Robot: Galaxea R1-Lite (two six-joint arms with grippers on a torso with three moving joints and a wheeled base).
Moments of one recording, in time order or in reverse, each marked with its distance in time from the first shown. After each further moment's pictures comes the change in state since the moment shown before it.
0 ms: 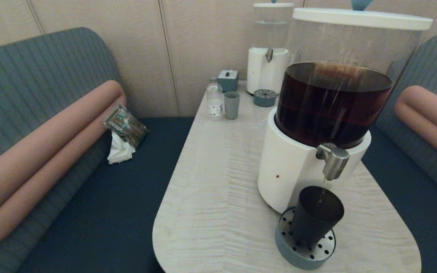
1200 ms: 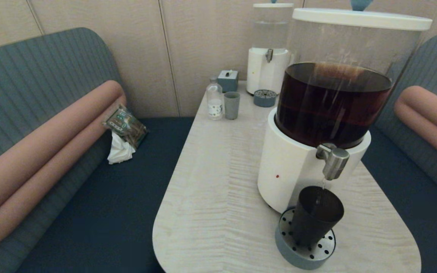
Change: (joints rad) left arm 0.000 0.000 0.000 0.000 0.000 0.000; right arm 0.053 -0.398 0.628 -0.394 -0.106 -0.026
